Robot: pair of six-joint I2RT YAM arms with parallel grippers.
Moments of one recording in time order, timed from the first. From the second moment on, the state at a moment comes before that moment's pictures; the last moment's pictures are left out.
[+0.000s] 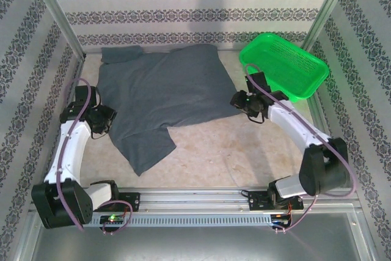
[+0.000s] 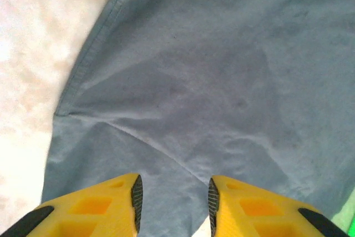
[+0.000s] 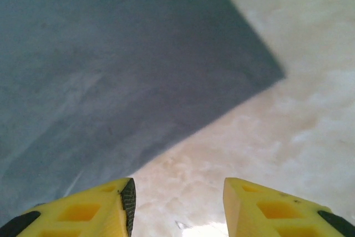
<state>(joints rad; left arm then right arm) 0.18 1.17 0.96 -0.88 0.15 -1.00 0.29 1.47 1.06 -0.58 -0.11 0.77</state>
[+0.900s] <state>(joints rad) 0.18 1.56 0.81 -0.58 0.13 -1.06 0.25 2.05 1.43 -0.77 -0.10 0.75</state>
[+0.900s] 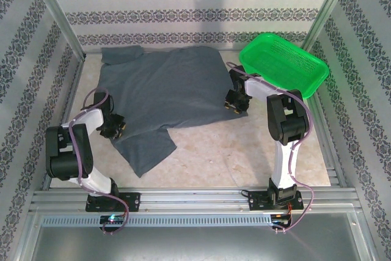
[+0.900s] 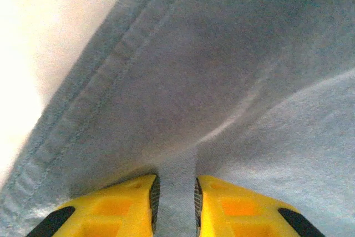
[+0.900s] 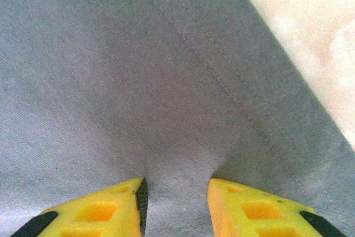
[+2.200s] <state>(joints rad) 0.07 1.08 0.76 -0.96 0.02 -0.89 0.31 1.40 1.06 -0.82 -0.03 0.83</state>
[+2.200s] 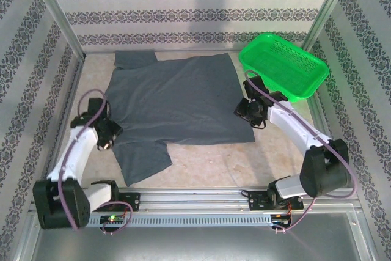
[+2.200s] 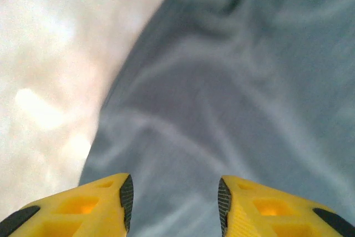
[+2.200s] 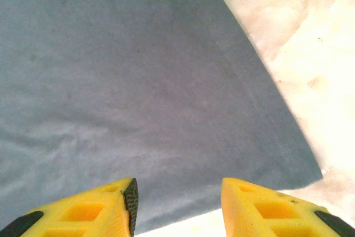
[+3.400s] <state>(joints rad) -0.38 1.06 0.58 -1.10 0.05 -1.28 0.31 1.37 0.86 -0.78 -0.14 0.94</state>
